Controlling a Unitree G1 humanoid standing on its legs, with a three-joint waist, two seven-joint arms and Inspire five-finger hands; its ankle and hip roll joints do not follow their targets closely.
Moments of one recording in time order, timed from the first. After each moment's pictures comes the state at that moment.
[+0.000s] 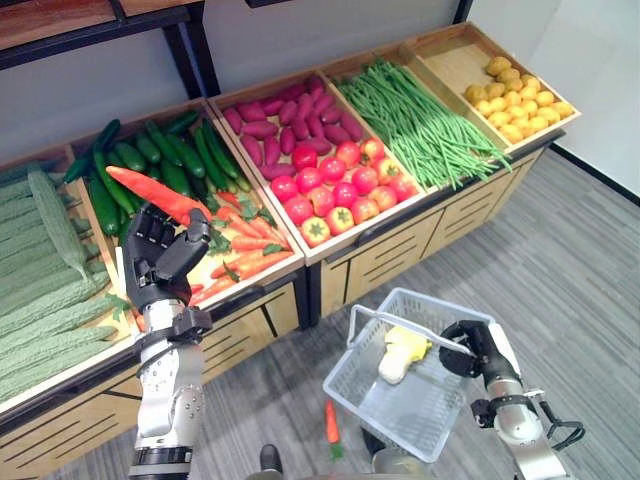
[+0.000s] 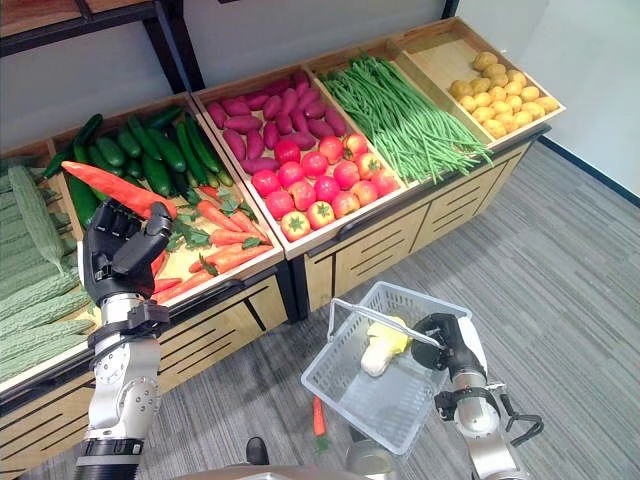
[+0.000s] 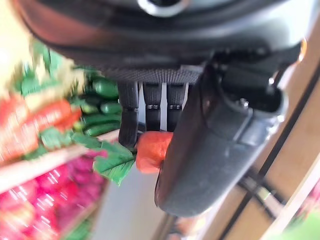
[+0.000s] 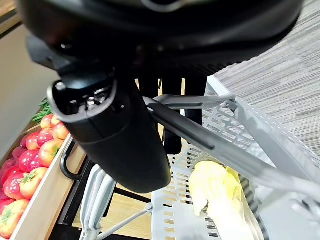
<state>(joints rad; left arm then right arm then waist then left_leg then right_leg) 0.03 0.20 0.09 -0.13 -0.66 -0.28 0.24 0.17 -0.40 0.03 0.38 -0.16 -0.12 -0.18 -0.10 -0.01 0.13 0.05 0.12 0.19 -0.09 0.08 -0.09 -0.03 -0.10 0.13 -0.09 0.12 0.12</state>
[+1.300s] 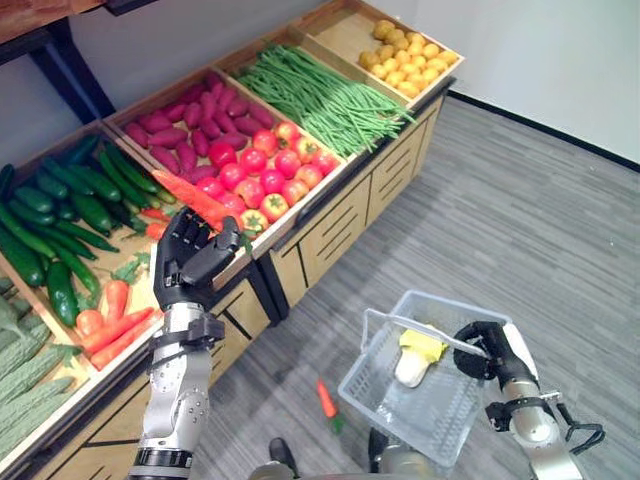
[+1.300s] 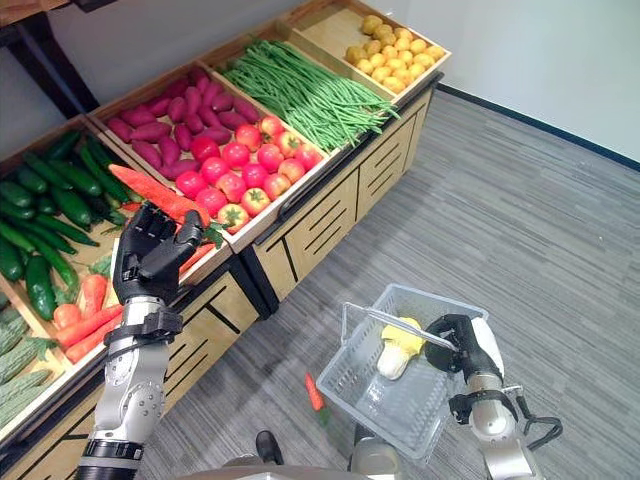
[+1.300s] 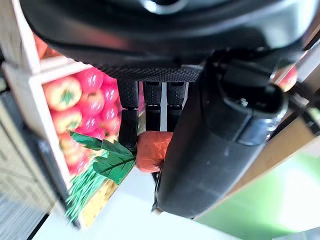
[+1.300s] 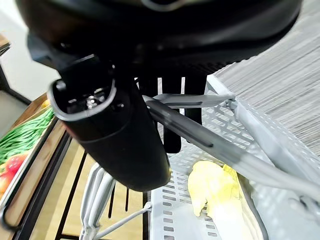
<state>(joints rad) 0.04 0.25 0.00 -0.08 -0.67 -0.27 0.12 0.21 -0.44 -0.03 0.36 -0.19 -0.11 -0.17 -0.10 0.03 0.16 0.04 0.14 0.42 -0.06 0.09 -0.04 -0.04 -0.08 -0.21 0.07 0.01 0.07</state>
